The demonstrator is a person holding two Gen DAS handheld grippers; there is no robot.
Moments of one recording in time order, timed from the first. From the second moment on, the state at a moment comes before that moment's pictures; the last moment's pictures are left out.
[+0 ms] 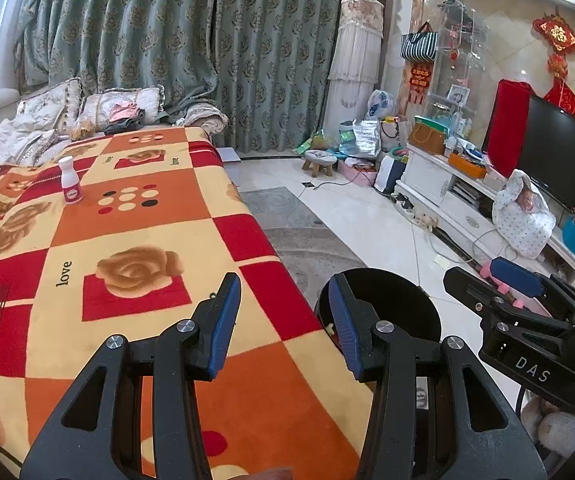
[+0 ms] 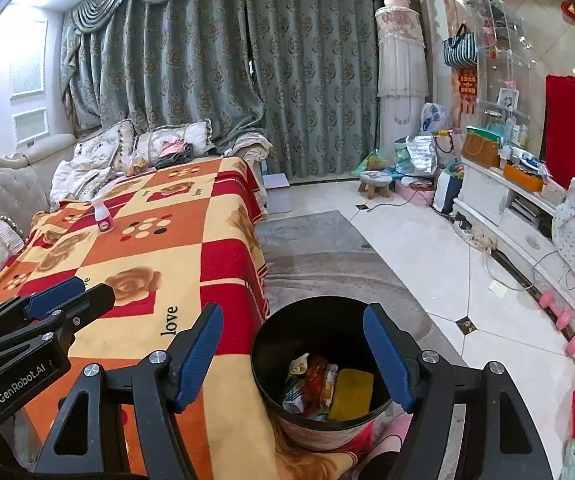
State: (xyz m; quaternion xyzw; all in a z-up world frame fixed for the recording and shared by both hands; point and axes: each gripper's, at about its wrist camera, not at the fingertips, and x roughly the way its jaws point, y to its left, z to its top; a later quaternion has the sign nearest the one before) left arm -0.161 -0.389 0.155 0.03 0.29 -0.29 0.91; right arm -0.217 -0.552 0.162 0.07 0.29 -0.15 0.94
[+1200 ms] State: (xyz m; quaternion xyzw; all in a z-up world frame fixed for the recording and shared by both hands) left arm -0.153 -0.384 0.154 0.04 0.28 -0.28 0.92; right arm -0.219 -0.551 0.164 0.07 0.29 -0.16 0.94
